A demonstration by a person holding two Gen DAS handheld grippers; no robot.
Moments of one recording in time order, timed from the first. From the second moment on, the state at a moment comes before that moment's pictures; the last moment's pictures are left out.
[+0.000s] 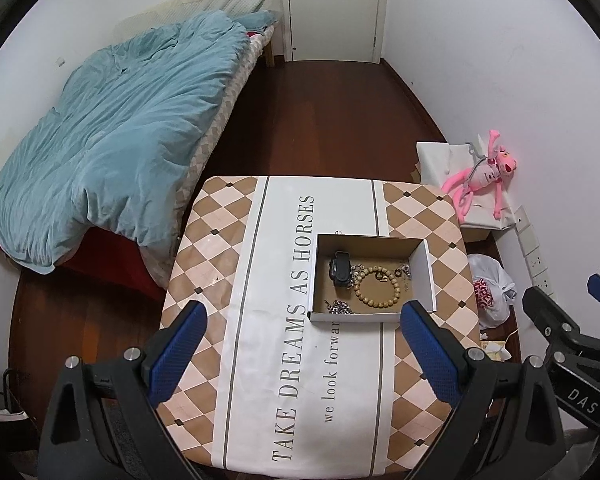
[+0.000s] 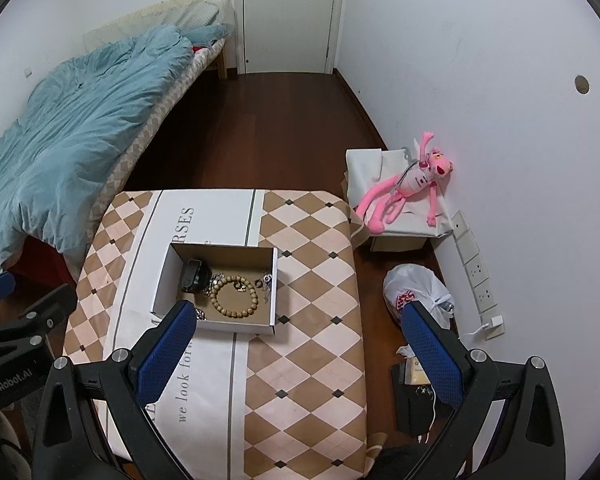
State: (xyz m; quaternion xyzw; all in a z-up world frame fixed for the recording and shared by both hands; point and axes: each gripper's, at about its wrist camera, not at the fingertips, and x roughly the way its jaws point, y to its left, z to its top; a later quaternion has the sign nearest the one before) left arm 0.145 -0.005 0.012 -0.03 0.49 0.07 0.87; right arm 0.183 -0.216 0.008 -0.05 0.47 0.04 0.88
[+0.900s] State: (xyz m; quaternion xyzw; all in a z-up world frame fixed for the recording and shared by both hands) left arm 0.139 0.005 -0.001 -0.02 0.50 0.08 0.86; right arm 0.182 -0.211 0.001 -0.06 0.48 0.04 0.87
